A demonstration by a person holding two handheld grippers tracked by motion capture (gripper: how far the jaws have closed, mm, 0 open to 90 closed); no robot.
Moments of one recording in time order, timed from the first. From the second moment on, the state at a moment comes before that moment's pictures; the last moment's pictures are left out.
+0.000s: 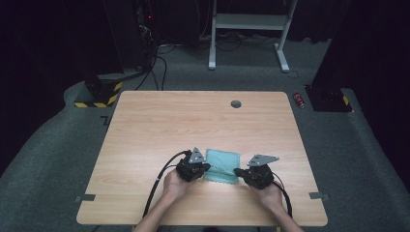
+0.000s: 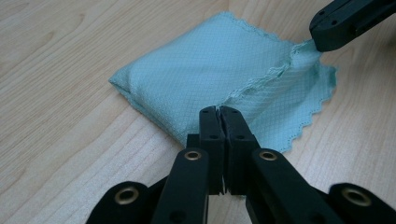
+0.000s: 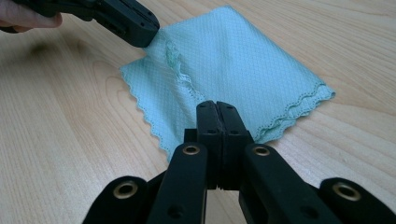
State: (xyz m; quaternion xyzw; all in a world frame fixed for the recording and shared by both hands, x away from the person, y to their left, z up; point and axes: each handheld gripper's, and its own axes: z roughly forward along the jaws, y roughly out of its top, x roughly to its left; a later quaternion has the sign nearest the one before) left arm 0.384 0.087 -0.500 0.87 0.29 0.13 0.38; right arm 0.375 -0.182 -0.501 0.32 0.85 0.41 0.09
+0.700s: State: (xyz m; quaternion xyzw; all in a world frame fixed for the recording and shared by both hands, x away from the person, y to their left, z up) left arm 0.377 0.087 -0.505 0.87 0.29 0.13 0.38; right arm 0.370 -0.182 -0.507 0.32 0.85 0.40 0.09
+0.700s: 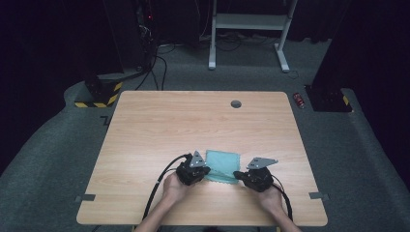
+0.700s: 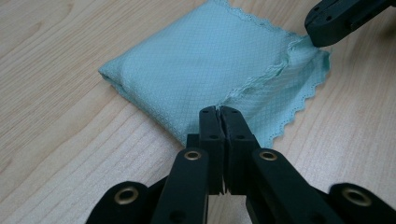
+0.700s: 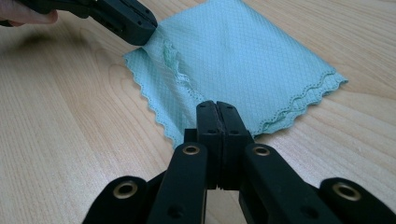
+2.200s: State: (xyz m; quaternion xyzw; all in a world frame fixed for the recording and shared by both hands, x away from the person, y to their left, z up) left arm 0.369 0.098 -0.512 0.86 0.30 0.12 0.39; right arm 0.368 -0.183 -0.514 0.33 0.85 0.40 0.07
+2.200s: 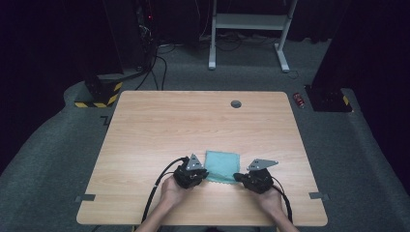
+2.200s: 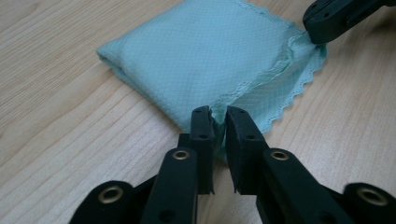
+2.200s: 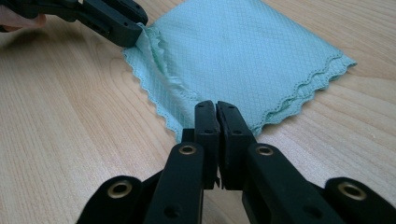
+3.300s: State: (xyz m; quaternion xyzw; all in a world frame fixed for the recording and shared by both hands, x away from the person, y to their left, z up) left arm 0.363 0.090 -0.511 0.87 0.30 0.14 0.36; right arm 0.367 -0.173 -0.517 0.33 0.86 0.38 0.09
